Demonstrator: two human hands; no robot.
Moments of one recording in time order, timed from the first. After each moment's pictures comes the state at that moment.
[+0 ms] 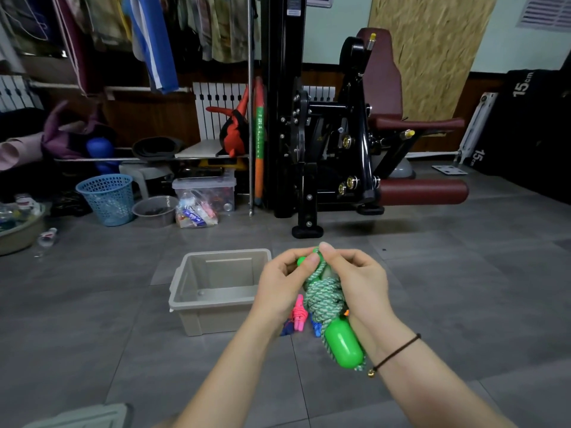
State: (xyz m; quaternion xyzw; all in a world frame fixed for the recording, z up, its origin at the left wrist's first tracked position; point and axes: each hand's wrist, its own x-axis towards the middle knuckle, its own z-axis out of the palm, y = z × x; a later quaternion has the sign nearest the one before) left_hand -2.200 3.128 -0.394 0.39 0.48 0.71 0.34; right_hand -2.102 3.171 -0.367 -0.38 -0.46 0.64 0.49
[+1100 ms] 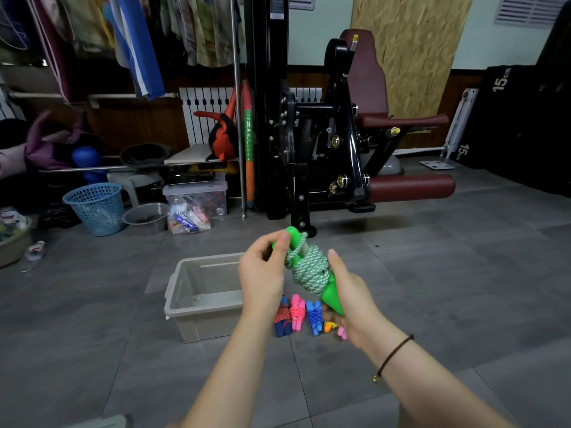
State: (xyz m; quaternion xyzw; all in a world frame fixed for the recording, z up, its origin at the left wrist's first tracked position) left_hand -2.210 3.131 -0.385 0.35 0.55 0.74 0.15; right_hand -2.091 3.173 -0.387 -0.47 -0.51 0.64 0.31
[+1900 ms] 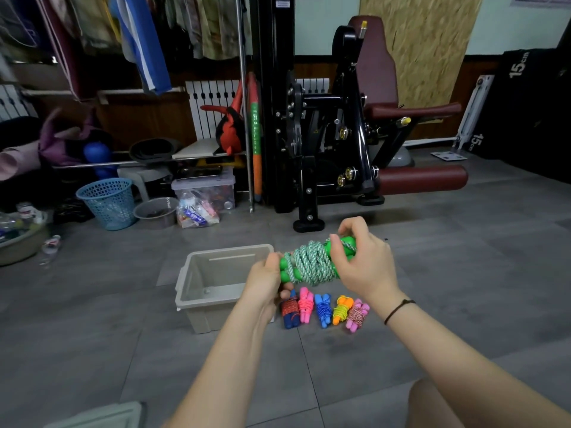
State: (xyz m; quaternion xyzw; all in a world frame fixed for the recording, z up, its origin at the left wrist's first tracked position) left_hand -2.227 3.136 -0.409 0.17 0.60 0.66 0.42; right_hand -2.088 3.209 -0.382 -0.33 -0.82 0.11 0.45
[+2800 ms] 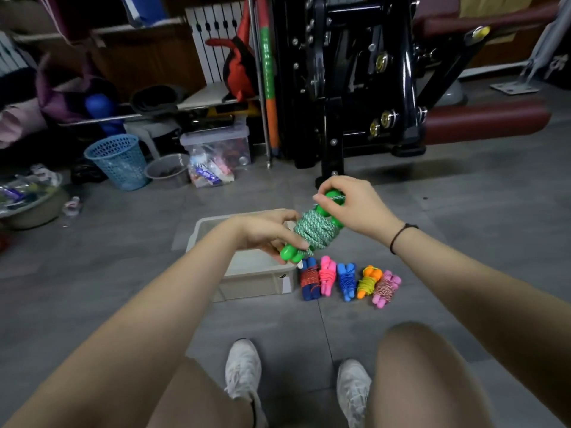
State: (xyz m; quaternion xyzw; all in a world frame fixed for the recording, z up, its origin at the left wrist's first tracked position) left_hand -2.343 3.246 -0.426 0.44 0.66 0.24 0.56; right_hand -2.183 3.368 -0.436 -0.24 -0.90 0.22 0.29
